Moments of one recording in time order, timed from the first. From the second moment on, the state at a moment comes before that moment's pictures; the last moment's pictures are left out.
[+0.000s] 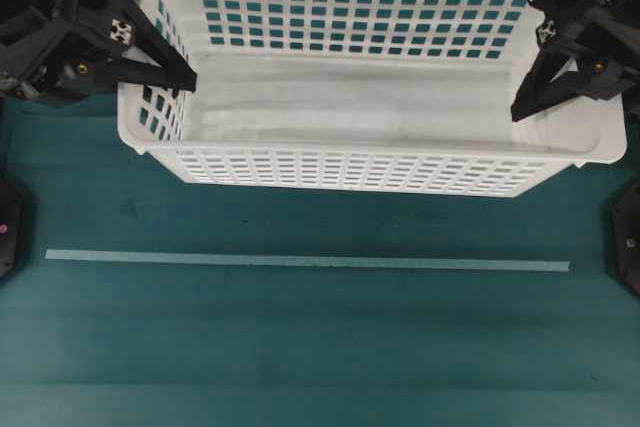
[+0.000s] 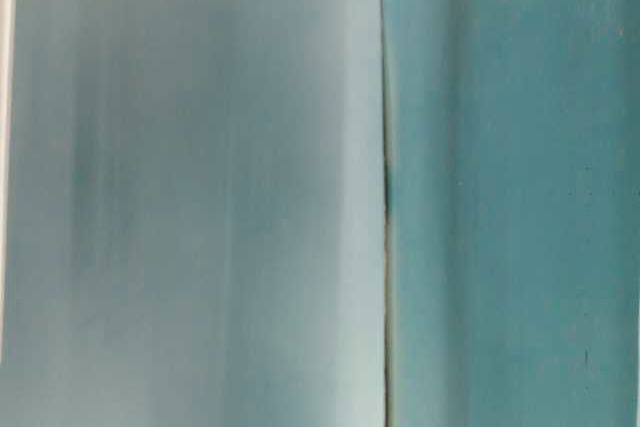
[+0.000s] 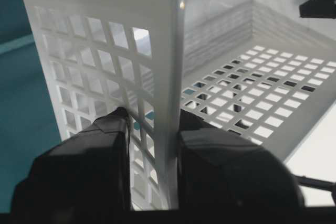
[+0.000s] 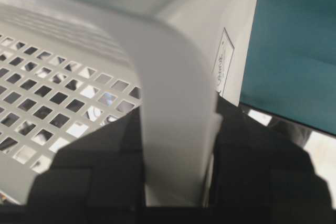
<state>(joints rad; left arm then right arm) 0.08 -0.42 0.02 0.02 1.01 -1.38 -0.24 -0.42 0.00 0.33 1.36 1.34</state>
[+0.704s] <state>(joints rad) 0.13 -0.41 0.42 0.02 0.87 -1.36 -0.24 -0.33 0.38 0.33 1.16 1.07</state>
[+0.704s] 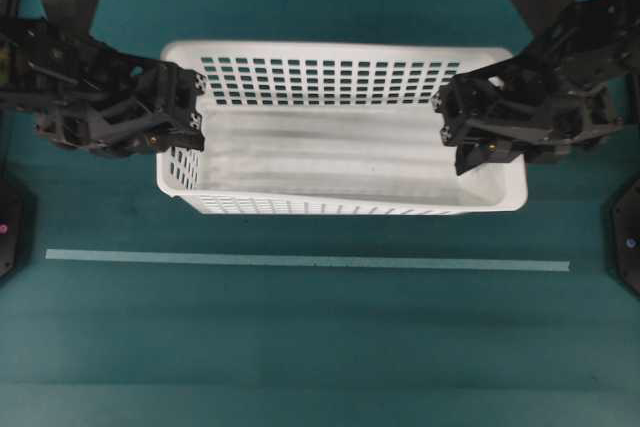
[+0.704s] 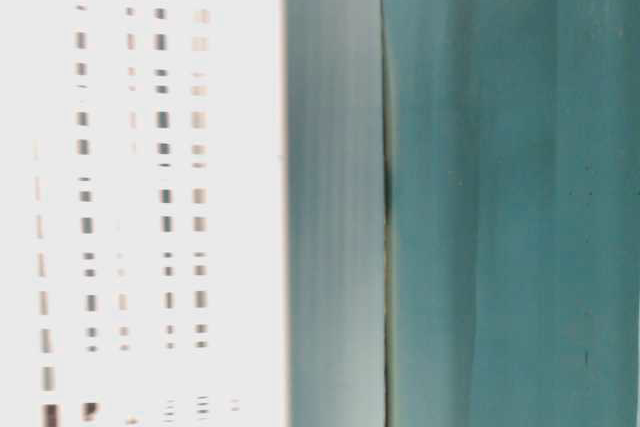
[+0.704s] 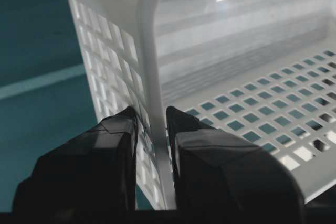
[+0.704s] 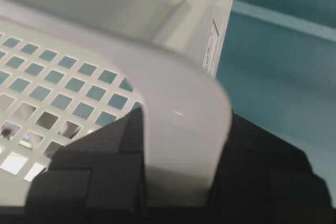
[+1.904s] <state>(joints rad) 0.13 -0.27 0.70 0.02 0.66 -1.36 -0.19 -0.13 0.61 0.33 0.83 1.08</state>
